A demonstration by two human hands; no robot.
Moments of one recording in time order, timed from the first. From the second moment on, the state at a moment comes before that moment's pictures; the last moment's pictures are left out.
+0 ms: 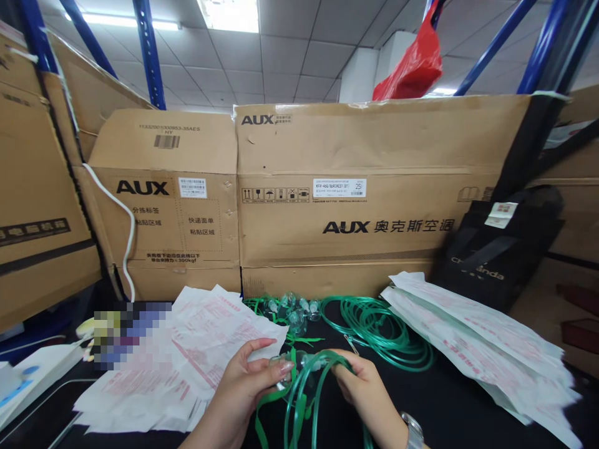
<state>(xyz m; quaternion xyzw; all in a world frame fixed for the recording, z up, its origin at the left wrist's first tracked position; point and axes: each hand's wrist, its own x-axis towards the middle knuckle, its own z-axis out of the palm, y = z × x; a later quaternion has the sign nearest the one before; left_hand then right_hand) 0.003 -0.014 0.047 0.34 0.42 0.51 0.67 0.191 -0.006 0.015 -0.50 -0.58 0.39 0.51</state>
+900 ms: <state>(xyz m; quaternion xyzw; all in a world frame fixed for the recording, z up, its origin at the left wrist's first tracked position) -0.006 -0.003 0.040 0.50 0.31 0.42 0.69 0.199 -0.016 0.025 -0.43 -0.70 0.22 0.53</state>
